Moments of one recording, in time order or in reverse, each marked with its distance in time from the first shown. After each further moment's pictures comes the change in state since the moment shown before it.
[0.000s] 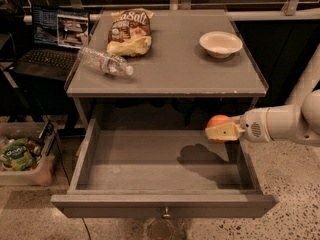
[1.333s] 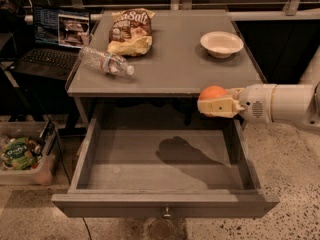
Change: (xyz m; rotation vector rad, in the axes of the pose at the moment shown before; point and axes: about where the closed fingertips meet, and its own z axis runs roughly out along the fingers) arm -0.084 0.053 -0.034 -0.050 -0.226 -0.097
